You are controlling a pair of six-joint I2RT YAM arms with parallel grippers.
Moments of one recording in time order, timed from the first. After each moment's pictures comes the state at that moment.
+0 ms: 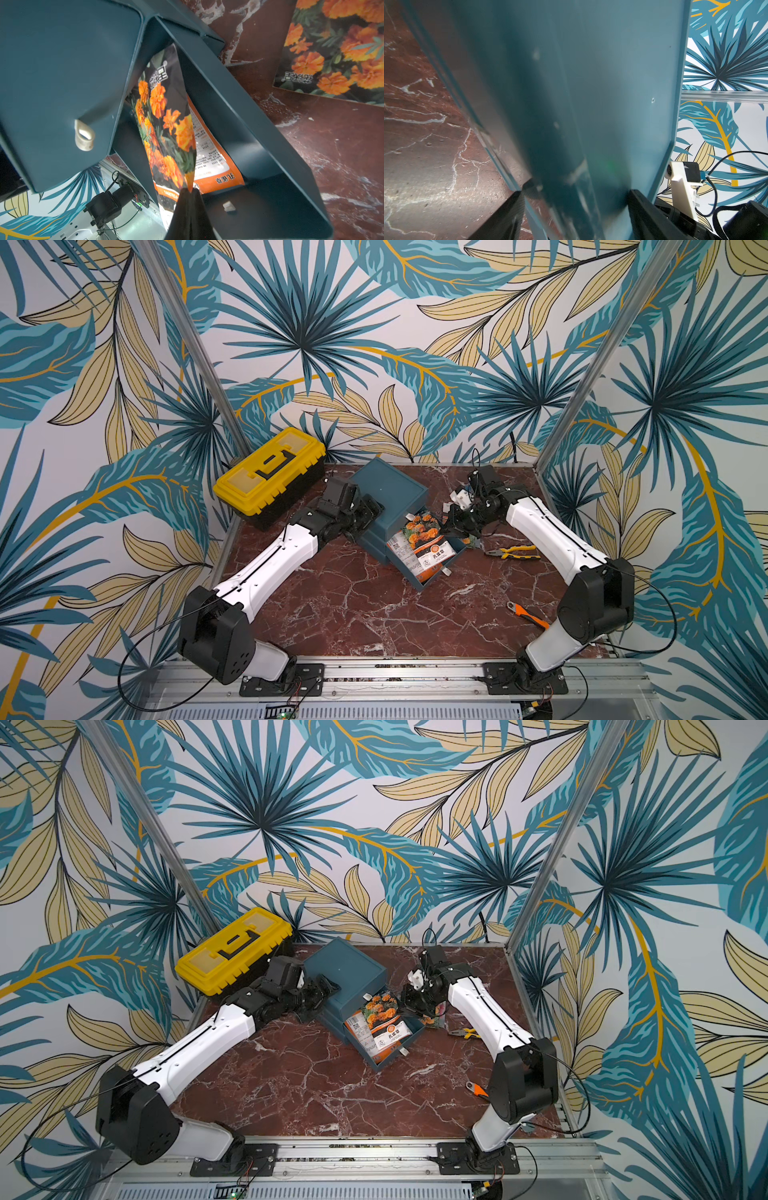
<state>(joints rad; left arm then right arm) -0.46 1.44 1.21 -0.50 0.22 -1.19 0.28 1.64 1.46 -1.02 -0.48 0.48</state>
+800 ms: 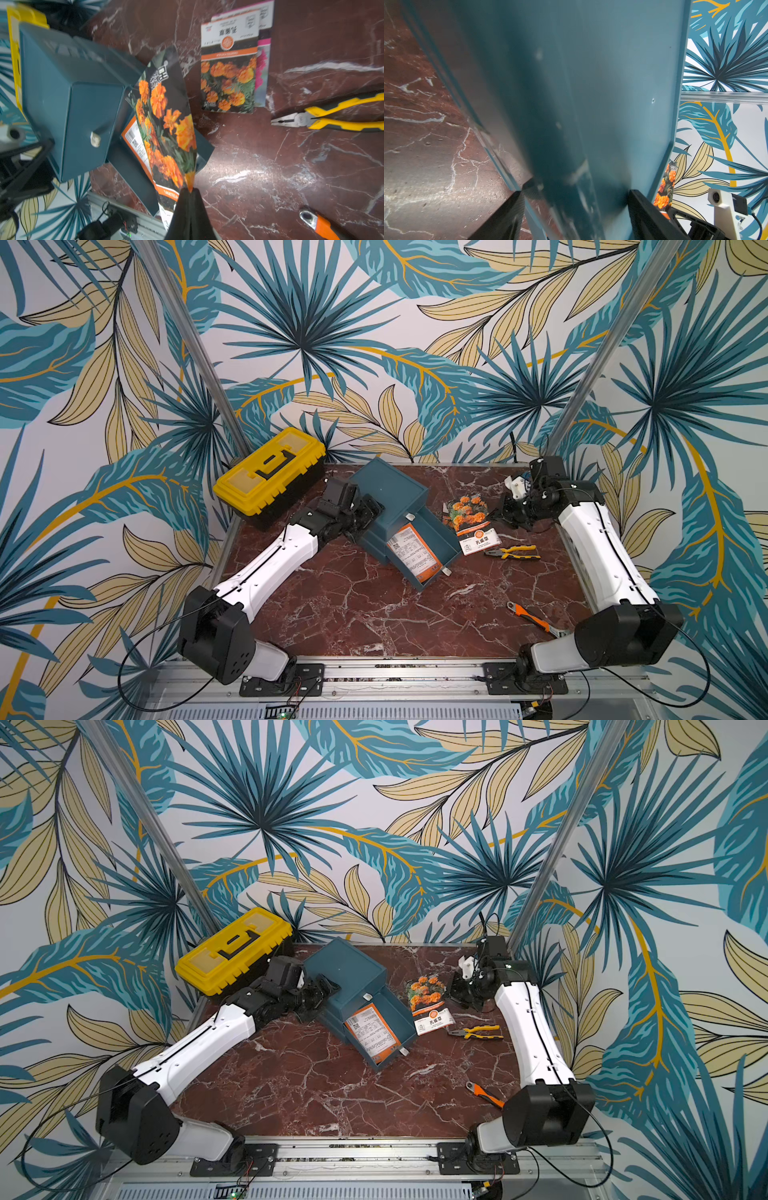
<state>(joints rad) -0.46 1.44 1.21 -0.50 0.22 -1.20 -0.05 1.47 1.52 -1.13 -0.41 0.37</state>
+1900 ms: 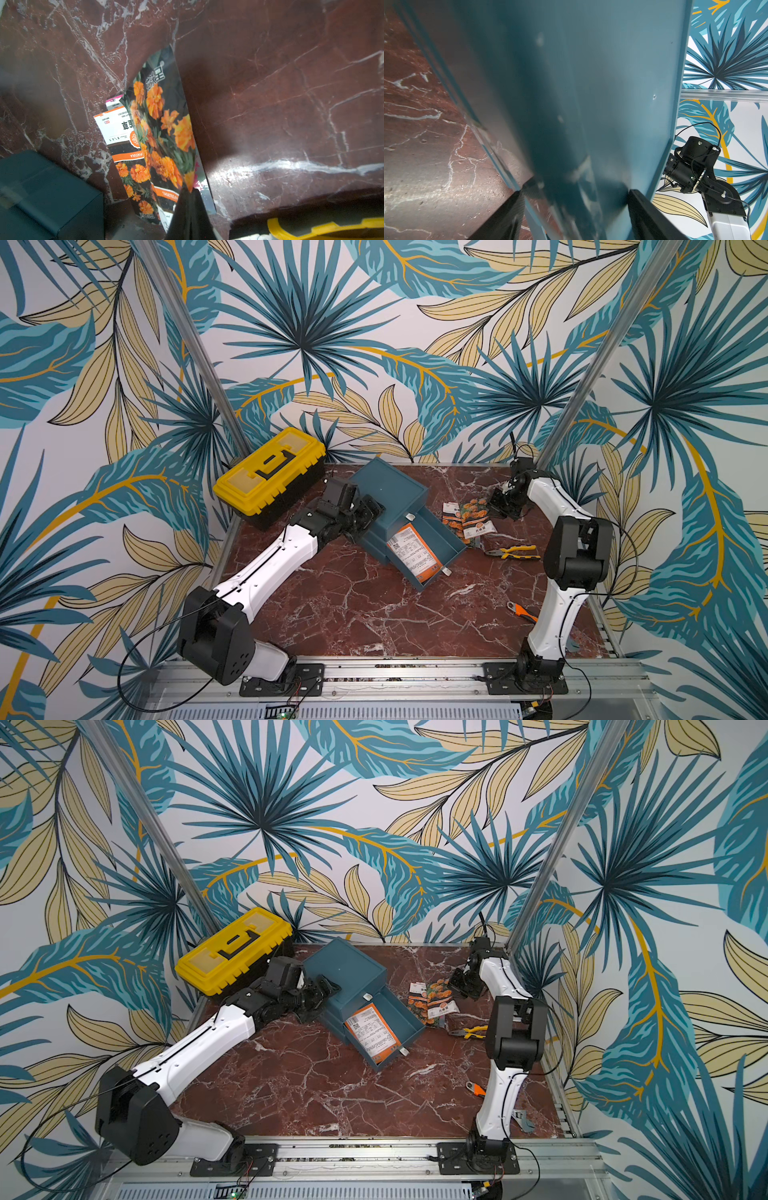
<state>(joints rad) -0.46 1.44 1.20 -0.49 0.25 -1.20 -0.11 2.05 1.70 -0.92 -0.22 0.44</state>
